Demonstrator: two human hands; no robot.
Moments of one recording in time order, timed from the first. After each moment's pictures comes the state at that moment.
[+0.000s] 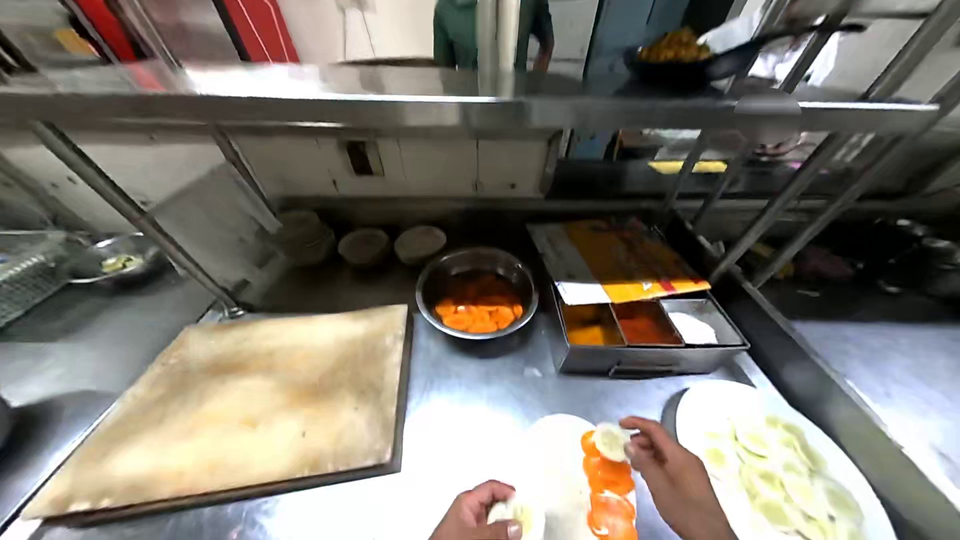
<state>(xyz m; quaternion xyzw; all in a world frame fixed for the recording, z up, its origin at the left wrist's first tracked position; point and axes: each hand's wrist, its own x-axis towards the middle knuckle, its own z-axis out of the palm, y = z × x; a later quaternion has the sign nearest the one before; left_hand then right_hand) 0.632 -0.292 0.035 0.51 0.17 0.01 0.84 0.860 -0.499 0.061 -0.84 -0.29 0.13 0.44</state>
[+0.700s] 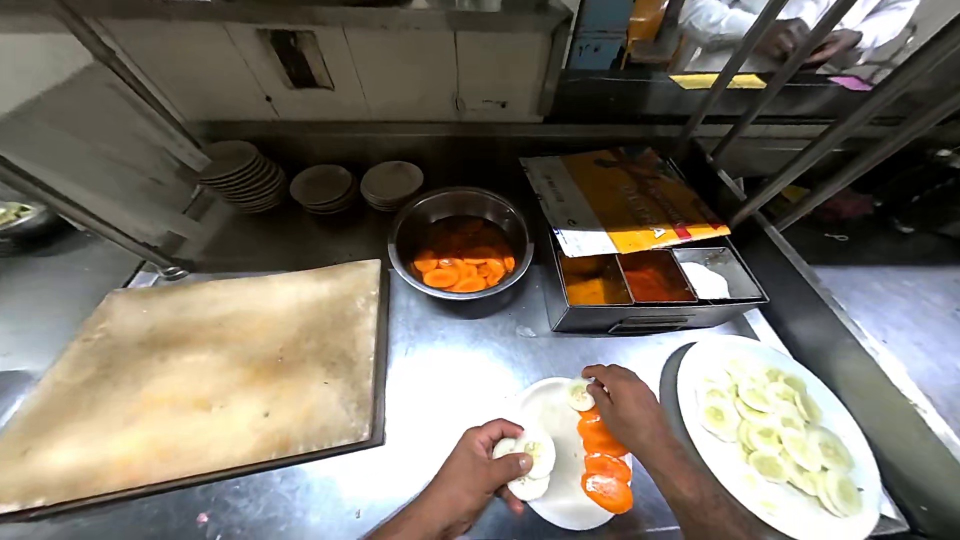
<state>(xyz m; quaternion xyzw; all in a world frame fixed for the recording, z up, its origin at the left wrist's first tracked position) 0.686 -0.271 0.035 0.49 0.19 -0.06 0.85 0.901 -0.443 0.032 -0.91 -0.35 0.15 0.19</state>
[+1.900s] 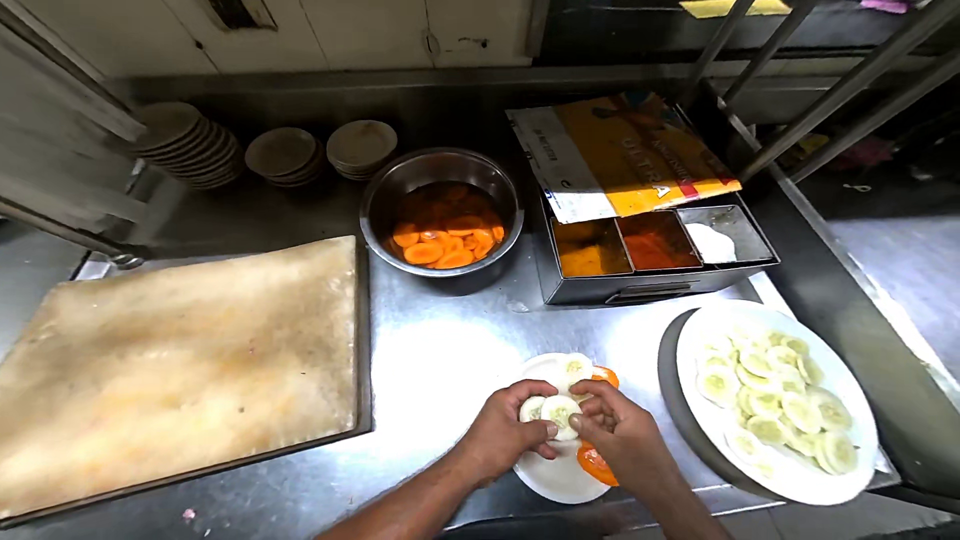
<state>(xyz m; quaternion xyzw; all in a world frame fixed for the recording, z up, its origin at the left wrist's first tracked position) 0.736 -0.283 0.028 0.55 0.19 -0.12 0.81 0.834 -0.466 0.040 -0.82 -0.21 0.26 0.47</state>
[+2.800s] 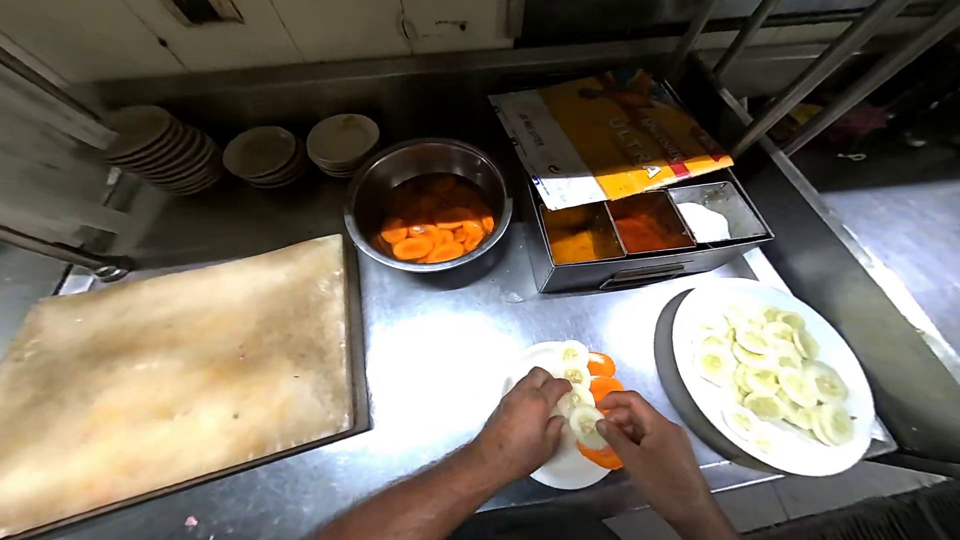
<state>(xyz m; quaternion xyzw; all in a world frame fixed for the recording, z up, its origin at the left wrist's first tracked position) 0.756 -0.301 0.032 0.88 0.05 -0.15 0.46 0.816 -0.500 0.034 -0.87 -0.17 0.21 0.41</state>
